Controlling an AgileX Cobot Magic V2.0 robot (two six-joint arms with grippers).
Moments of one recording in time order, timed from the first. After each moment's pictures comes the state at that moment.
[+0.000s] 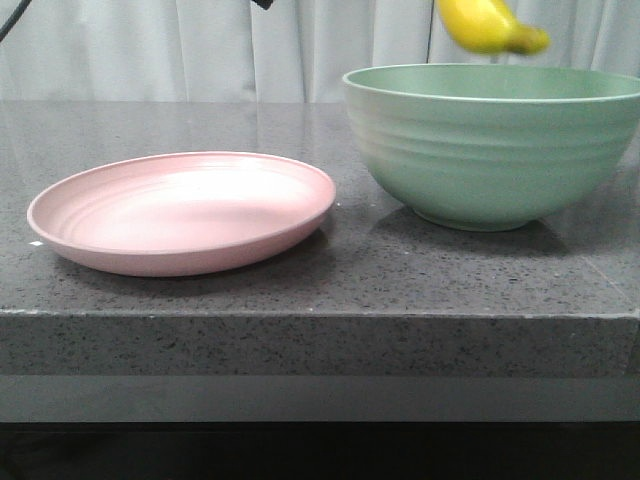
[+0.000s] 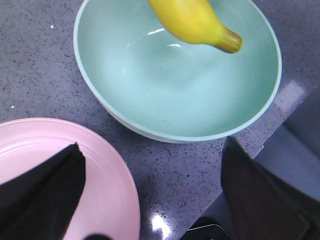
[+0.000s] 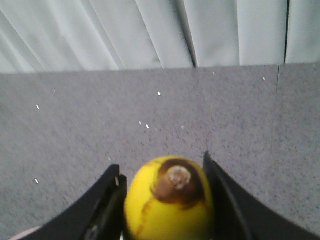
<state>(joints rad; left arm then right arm) -0.78 1.46 -1.38 -0.16 0.77 0.01 0.21 1.40 -1.31 0.58 0.36 -0.29</state>
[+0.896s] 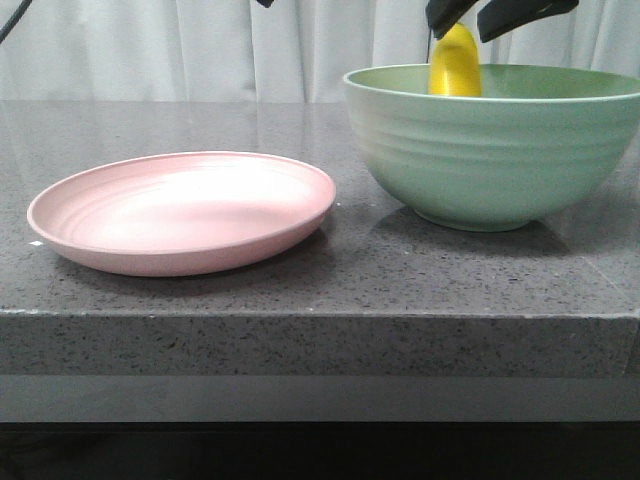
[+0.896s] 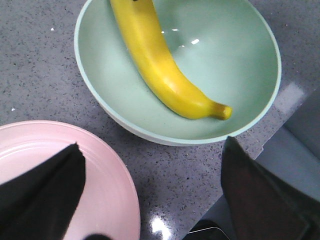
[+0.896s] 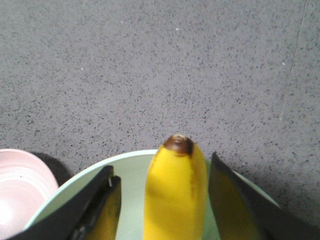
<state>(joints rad) -0.78 1.46 -1.38 -0.16 0.76 0.01 0.21 1.54 -1.31 0.53 0.51 -0.32</state>
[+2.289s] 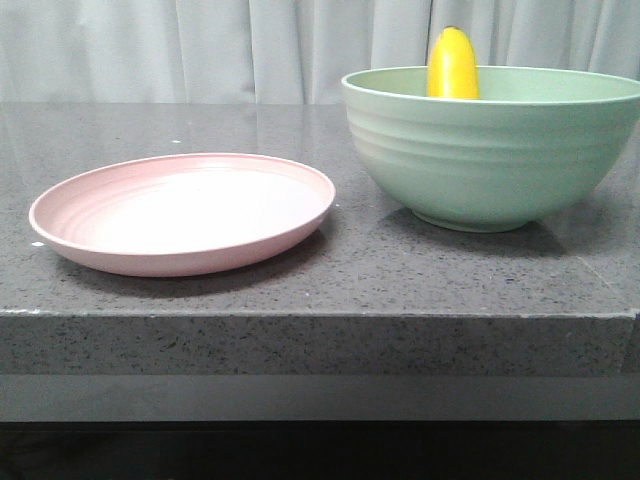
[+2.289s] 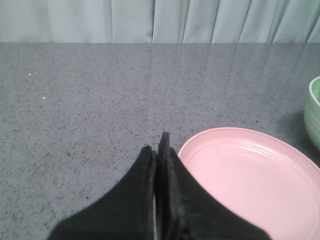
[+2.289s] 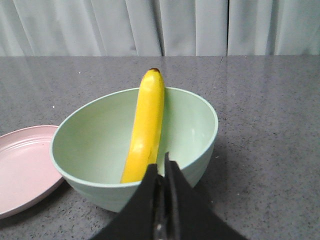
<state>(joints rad) -0.26 0.52 -0.48 -0.08 0.28 0.01 0.21 0.40 -0.38 0.49 0.17 -0.32</state>
